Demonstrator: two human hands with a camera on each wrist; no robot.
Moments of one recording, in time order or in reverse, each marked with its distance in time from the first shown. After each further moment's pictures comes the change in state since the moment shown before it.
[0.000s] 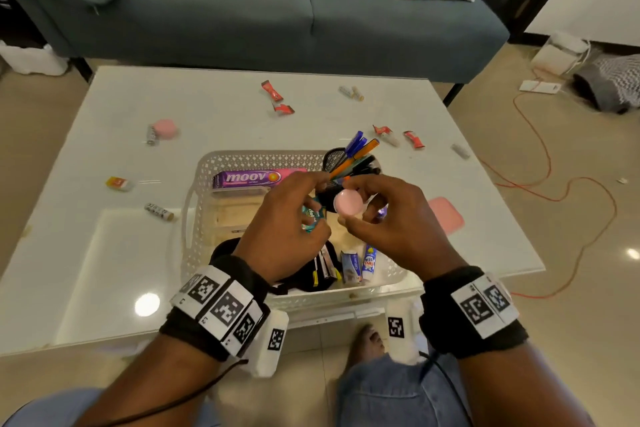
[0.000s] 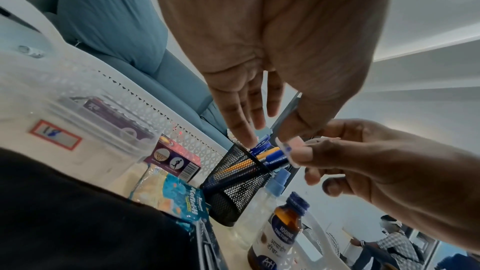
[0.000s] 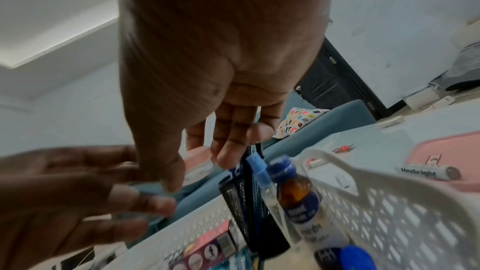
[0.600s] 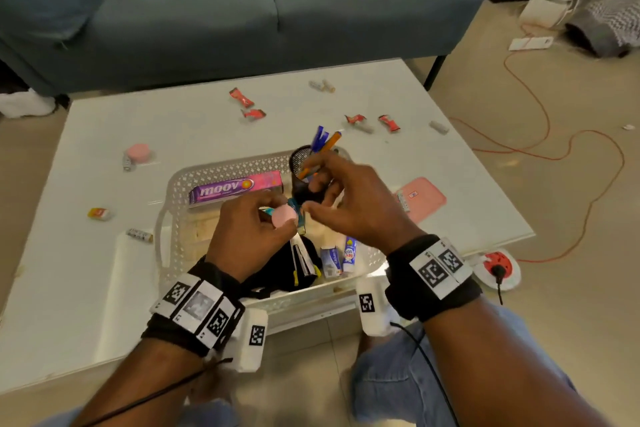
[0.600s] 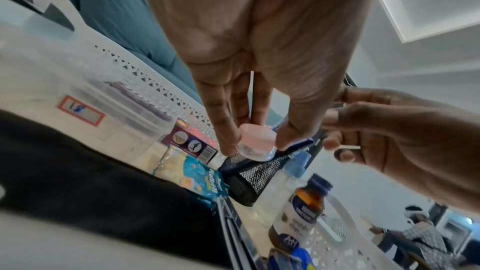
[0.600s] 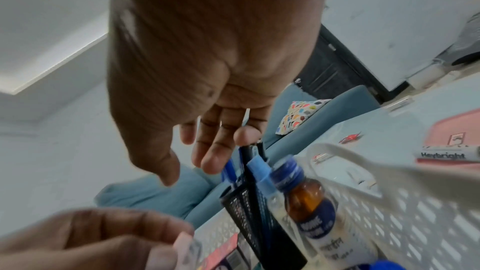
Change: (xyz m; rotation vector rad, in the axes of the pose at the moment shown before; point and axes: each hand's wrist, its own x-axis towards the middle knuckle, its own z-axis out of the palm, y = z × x) left_hand 0.009 -0.010 0.008 0.155 0.086 -0.223; right_hand 0.014 0.006 -0.008 0.102 -0.053 -0.059
